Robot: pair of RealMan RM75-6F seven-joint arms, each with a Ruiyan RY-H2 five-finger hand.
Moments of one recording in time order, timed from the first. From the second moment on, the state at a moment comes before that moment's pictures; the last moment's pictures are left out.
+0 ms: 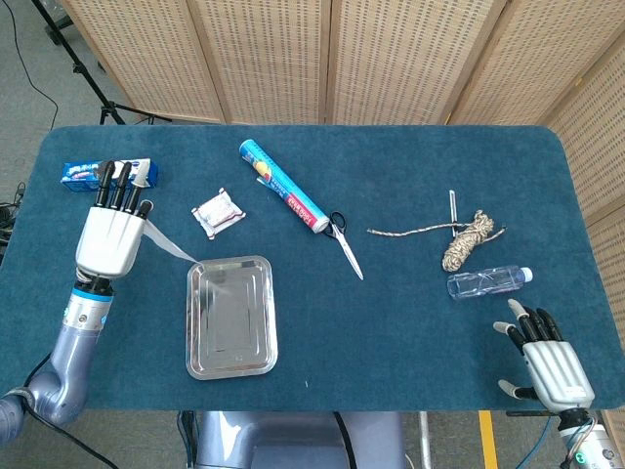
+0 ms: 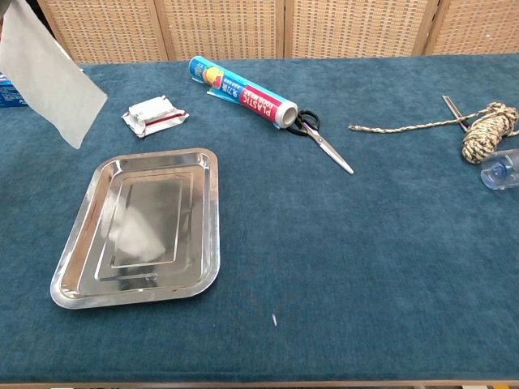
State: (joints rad) left arm -0.56 -1.38 -0.26 -1.47 1.43 1.38 0.74; right arm 0.10 -1.03 -0.04 -1.78 -1.53 1.33 -0.14
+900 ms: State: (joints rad) left arm -0.62 -1.54 -0.27 -1.65 1.36 1.42 0.91; right arm 0.10 -1.02 -0.04 -1.78 -1.52 1.33 -0.12
